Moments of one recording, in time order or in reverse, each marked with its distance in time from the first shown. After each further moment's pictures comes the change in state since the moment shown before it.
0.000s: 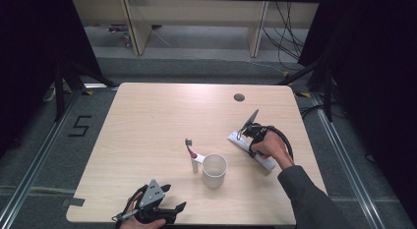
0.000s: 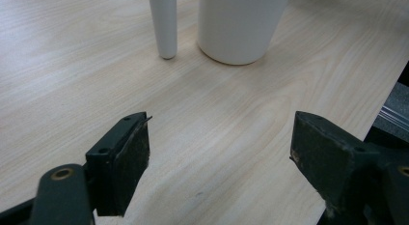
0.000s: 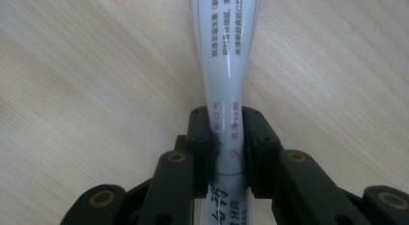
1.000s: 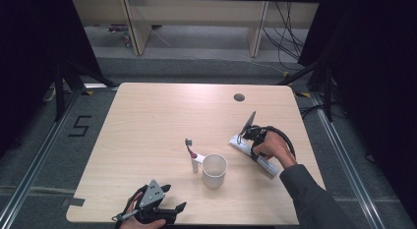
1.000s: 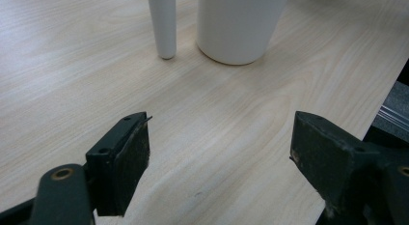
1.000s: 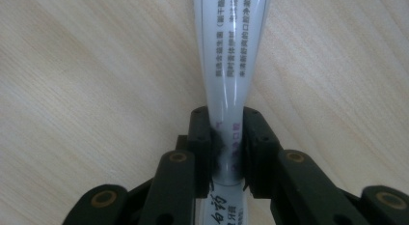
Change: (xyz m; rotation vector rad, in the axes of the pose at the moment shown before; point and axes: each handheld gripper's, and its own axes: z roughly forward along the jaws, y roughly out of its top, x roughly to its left) left arm 0.000 0.000 0.000 0.000 -0.001 0.000; right arm 0.002 -0.001 0.003 0.108 -0.020 -0.118
